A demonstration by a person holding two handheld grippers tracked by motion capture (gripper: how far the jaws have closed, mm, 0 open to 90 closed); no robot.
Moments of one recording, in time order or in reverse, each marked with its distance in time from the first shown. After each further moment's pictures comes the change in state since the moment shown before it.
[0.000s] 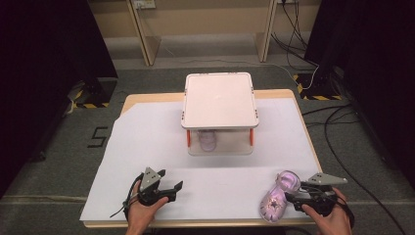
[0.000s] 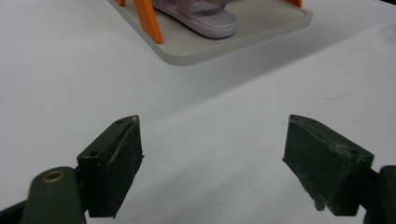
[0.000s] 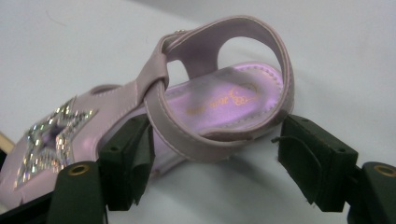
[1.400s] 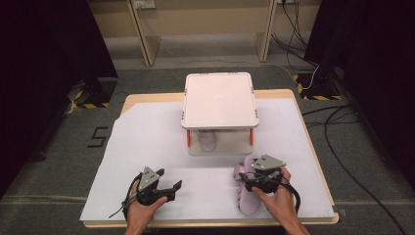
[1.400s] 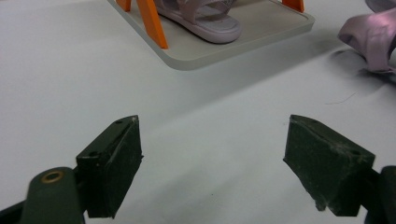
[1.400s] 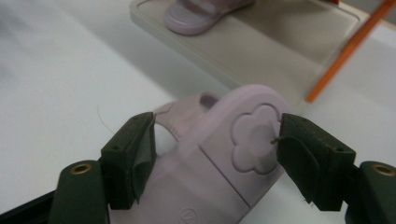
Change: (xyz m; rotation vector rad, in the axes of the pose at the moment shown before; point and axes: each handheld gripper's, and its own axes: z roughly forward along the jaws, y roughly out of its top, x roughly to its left) left arm 0.002 0.002 -0.003 -0.011 0.009 -0.001; right arm 0.081 0.084 0.073 -0.143 -0.012 -0.262
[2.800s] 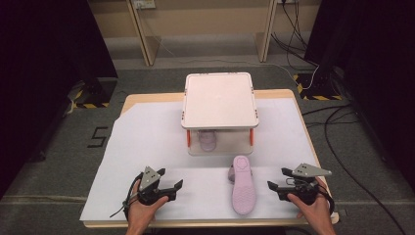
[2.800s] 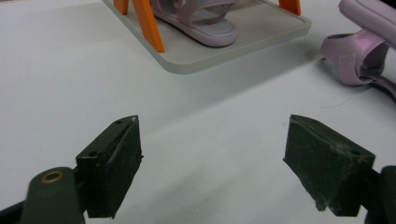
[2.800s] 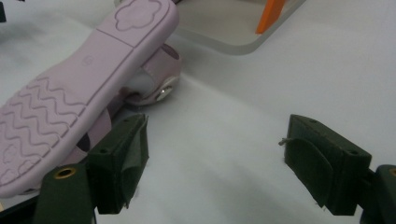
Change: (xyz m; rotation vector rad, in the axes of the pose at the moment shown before) left arm -0.001 0.002 0.002 -0.005 0.000 -0.001; right arm -0.060 -0.073 -0.038 -0.072 0.115 0.181
